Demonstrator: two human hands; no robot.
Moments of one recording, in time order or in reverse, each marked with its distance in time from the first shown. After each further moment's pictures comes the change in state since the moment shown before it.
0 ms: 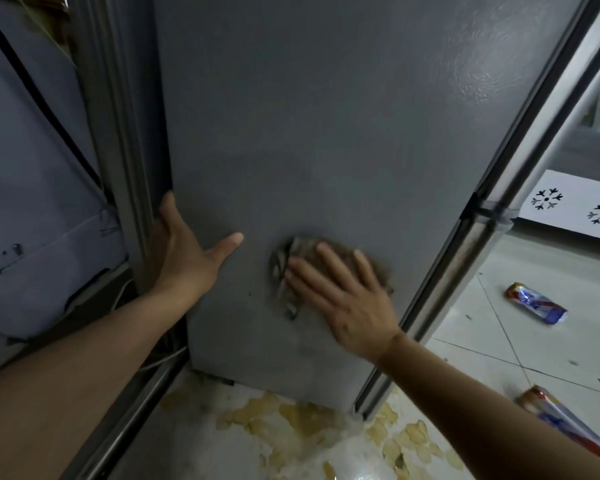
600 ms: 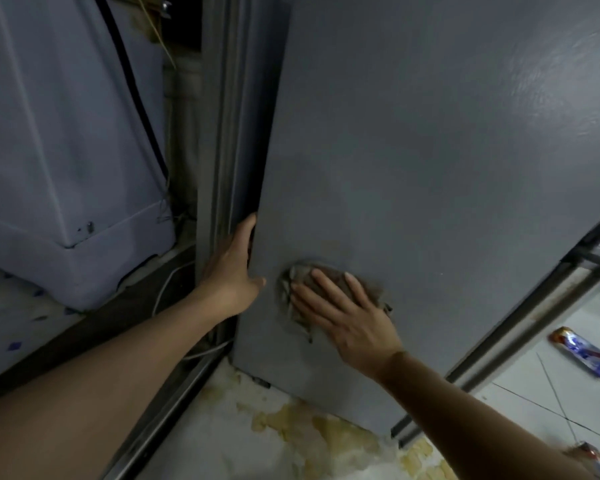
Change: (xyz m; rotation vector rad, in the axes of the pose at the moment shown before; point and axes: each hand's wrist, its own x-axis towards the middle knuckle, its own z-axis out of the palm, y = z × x) left_hand 0.000 -0.045 -0.033 -0.042 -0.415 0.009; right_hand 0.050 -0.054 0.006 -0.089 -0.184 -0.258
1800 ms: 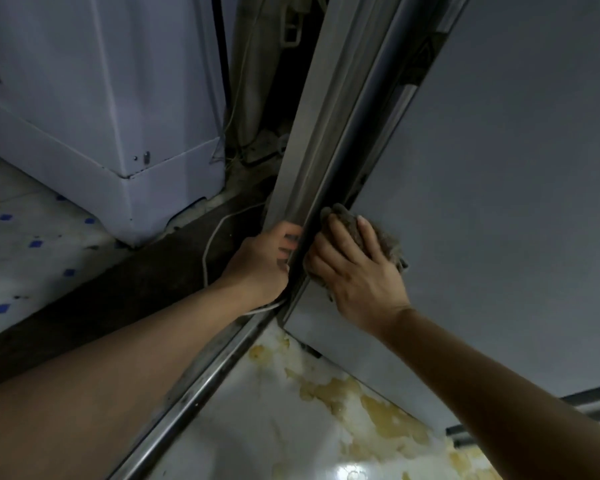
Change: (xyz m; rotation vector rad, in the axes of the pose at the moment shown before) left_hand -0.009 -0.085 -0.009 -0.144 -0.016 -0.206; right_hand 0.107 -0.058 0.001 0.060 0.015 -0.053
